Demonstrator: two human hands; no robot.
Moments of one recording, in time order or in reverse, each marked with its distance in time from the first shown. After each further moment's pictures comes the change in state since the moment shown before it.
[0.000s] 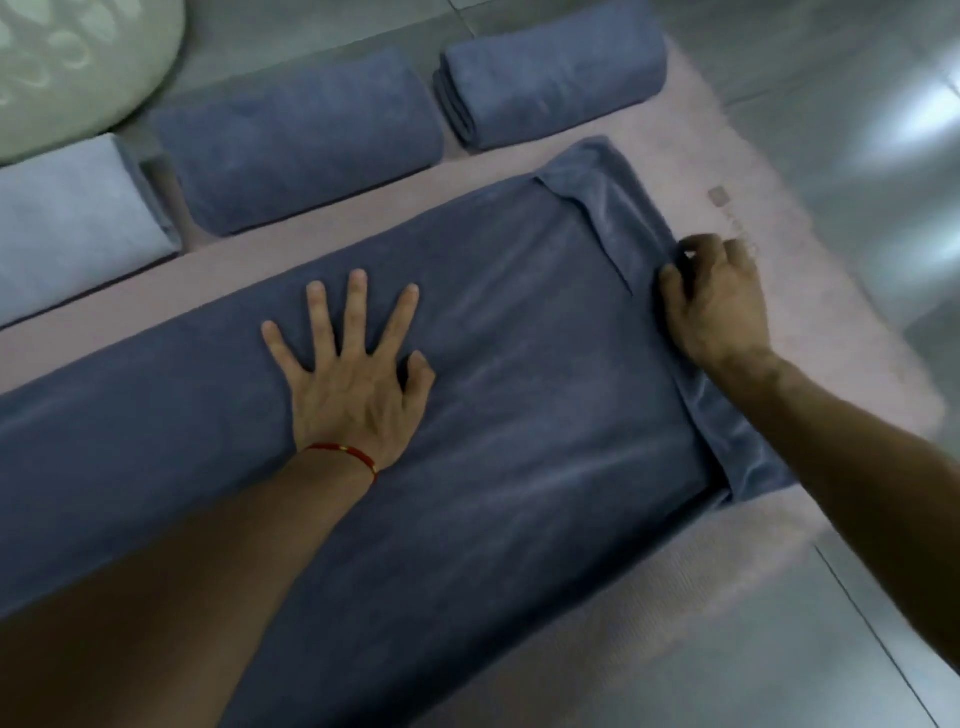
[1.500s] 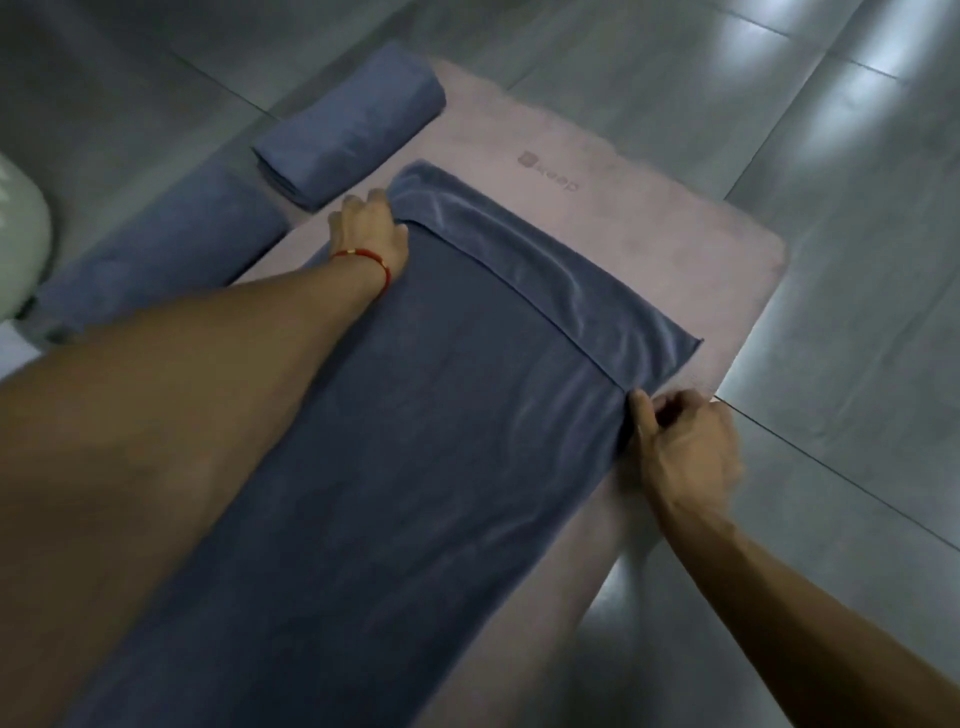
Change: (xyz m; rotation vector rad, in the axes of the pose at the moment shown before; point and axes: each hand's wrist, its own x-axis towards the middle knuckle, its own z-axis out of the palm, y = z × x) left_hand 0.155 0.152 -0.056 -0.128 -0.017 0.313; right_hand -0.228 0.032 -0.004 0.329 0.160 0.885
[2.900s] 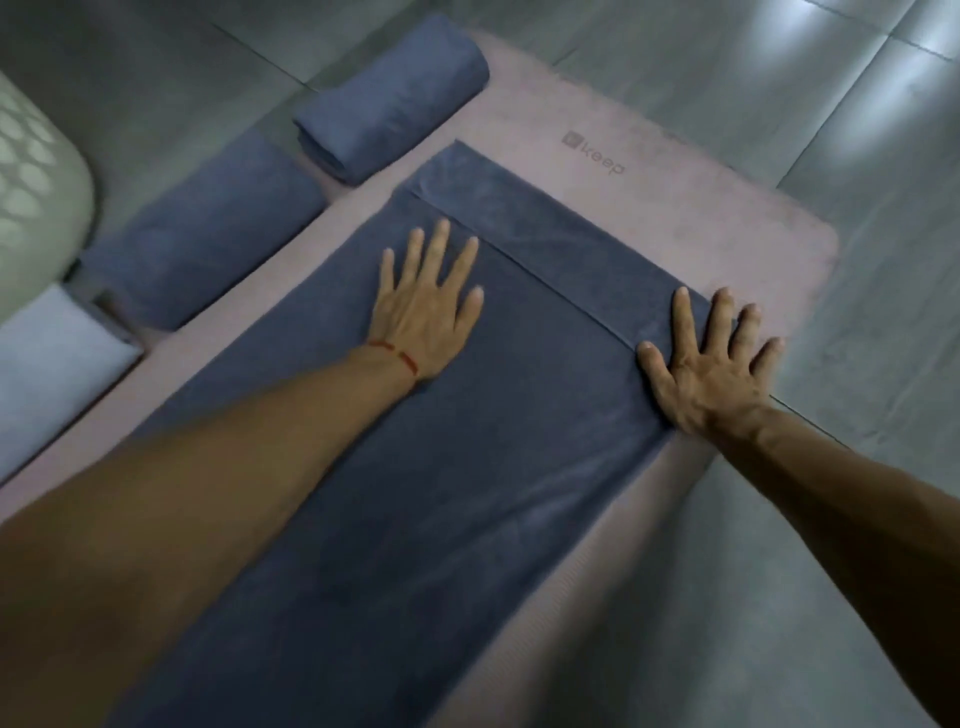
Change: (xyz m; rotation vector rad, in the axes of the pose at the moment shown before) left_hand -0.101 -0.028 0.037 0.191 -0.099 0.302; right_hand 0.055 -0.021 0.013 -0.621 -0.254 -0.385
